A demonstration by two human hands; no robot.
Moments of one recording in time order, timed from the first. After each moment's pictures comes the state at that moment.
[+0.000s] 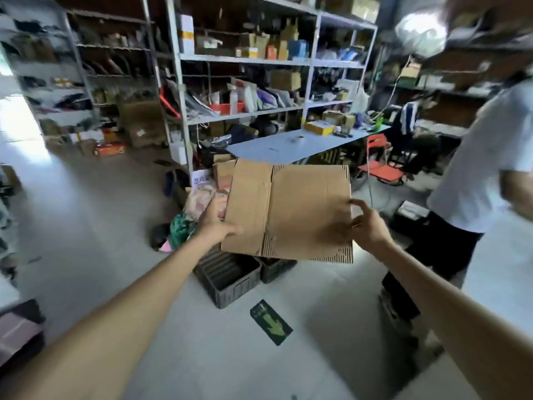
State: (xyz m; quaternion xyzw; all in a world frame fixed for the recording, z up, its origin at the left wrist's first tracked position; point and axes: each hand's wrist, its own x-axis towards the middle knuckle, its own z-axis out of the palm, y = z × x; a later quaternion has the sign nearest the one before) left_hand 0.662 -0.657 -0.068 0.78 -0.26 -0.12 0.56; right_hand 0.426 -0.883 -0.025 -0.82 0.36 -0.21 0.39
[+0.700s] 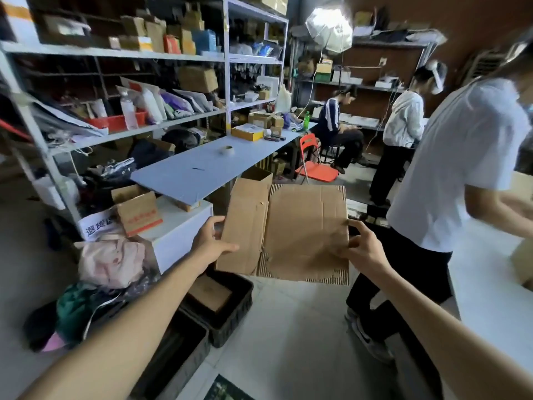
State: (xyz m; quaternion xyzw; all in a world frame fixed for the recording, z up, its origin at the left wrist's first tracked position) left_hand 0.873 -1.033 -0.089 0.75 -0.33 -0.27 0.50; right_hand 0.580 -1.174 -0.062 -0.75 0.48 -0.29 0.35
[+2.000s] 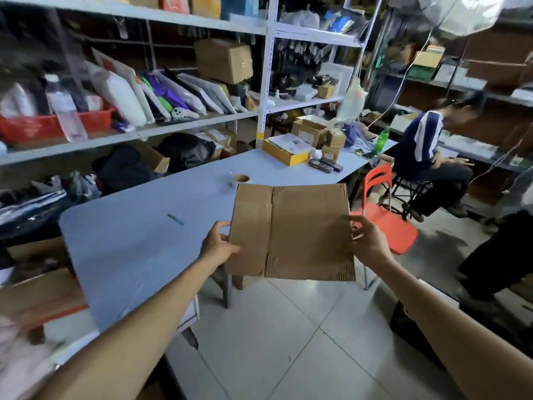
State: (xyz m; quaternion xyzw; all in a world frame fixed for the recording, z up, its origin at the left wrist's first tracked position) left_hand 1.280 -1.734 -0.151 0.80 -0.18 -0.23 0.52; right_hand 1.057 -1.939 -0.076 -0.81 0.41 -0.21 0.36
